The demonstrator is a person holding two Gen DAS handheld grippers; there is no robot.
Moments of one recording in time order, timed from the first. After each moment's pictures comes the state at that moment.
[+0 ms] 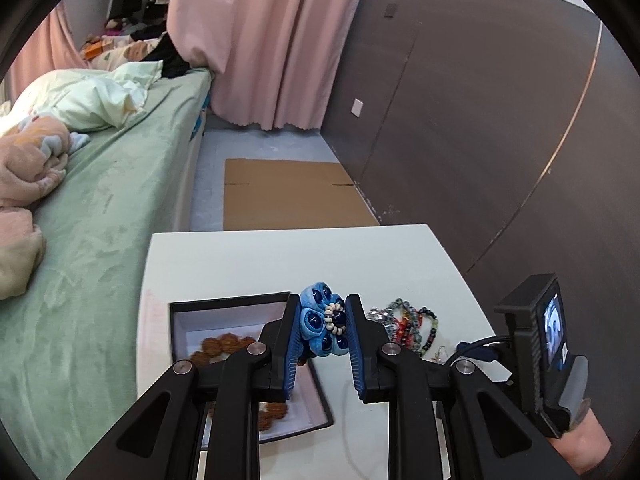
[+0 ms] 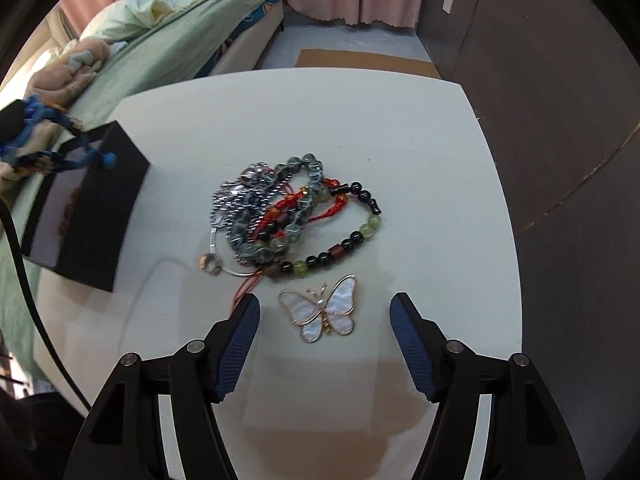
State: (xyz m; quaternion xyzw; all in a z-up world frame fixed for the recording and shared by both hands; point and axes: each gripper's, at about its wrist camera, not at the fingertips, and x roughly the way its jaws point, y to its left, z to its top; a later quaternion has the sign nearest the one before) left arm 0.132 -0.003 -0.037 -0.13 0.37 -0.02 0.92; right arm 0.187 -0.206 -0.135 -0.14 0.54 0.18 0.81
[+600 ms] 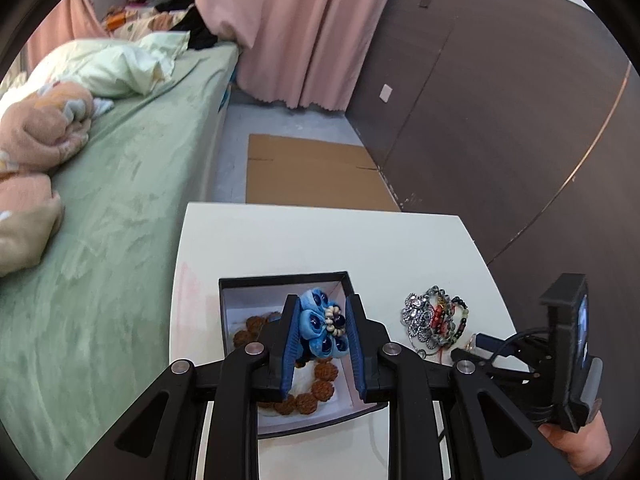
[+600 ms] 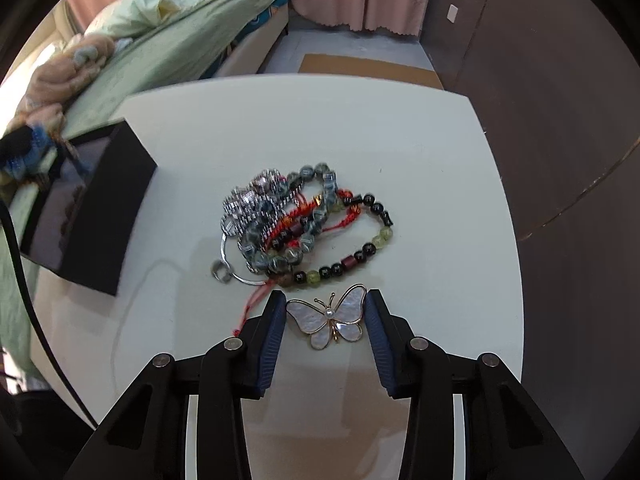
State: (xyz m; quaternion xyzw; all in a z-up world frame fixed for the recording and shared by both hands) left arm 0.129 0.038 -0.052 -0.17 0.41 0.00 0.89; right arm 0.186 -0.194 -0.125 -0.13 0.53 0.19 0.82
